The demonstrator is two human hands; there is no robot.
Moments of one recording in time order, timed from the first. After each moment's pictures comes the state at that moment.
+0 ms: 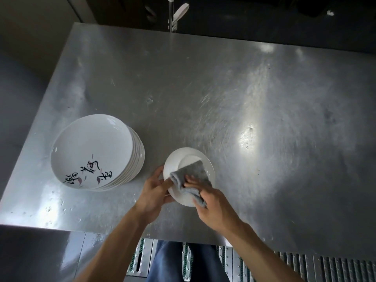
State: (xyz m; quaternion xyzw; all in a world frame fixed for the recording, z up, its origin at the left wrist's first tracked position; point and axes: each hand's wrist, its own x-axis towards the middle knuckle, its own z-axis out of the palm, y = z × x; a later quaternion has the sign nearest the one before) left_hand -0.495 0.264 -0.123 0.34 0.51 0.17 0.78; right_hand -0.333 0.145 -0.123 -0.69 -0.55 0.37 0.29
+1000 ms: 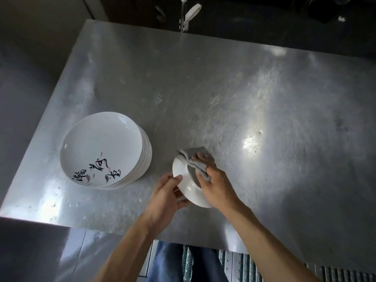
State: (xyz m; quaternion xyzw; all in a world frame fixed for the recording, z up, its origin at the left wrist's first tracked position) left_hand -0.489 0.250 -0.117 0.23 0.48 0.20 0.82; right_hand -0.326 0.207 -0.111 -0.74 -0.44 0.41 0.30
